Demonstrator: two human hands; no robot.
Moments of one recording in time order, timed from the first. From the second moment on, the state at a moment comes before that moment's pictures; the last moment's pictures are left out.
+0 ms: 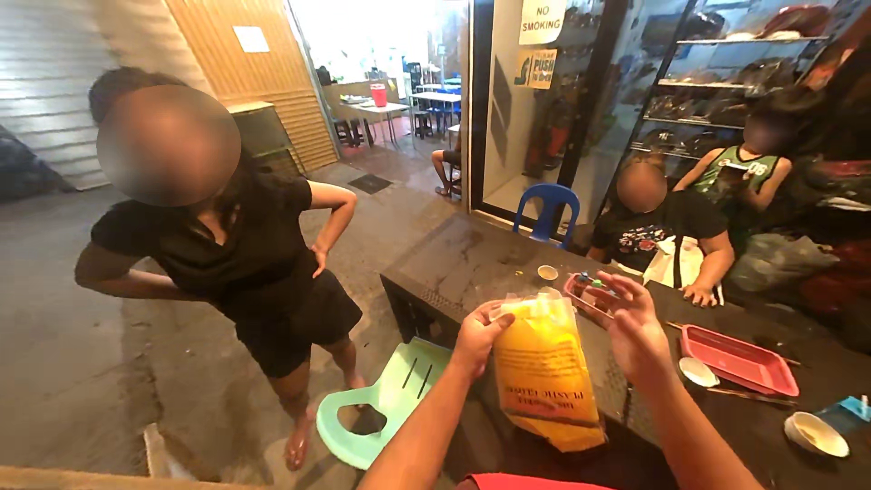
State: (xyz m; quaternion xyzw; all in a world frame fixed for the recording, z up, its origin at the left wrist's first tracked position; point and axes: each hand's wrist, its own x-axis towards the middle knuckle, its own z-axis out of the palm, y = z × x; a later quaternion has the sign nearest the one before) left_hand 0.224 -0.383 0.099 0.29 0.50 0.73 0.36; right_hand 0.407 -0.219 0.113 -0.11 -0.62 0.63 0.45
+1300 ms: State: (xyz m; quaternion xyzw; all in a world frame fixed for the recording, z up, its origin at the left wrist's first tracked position) left_hand 0.212 -0.407 0.090 0.40 0.65 0.62 0.19; right_hand 0.408 -0.246 0.141 -0.19 -0.85 0.27 0.41
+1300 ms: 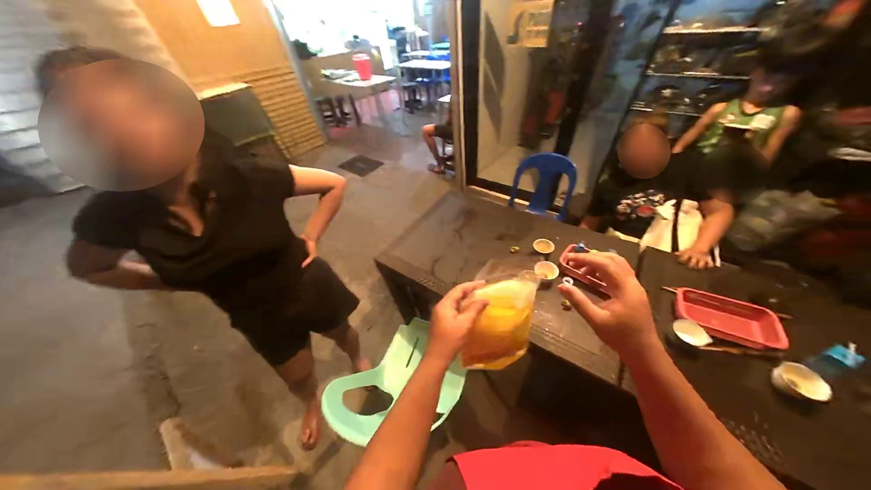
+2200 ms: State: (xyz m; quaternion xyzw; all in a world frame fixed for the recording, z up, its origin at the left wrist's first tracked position) left_hand 0.224 -0.380 0.090 0.52 0.49 0.60 0.36; right_hand 0.462 -0.218 0.116 -0.06 -0.75 0.61 0.23
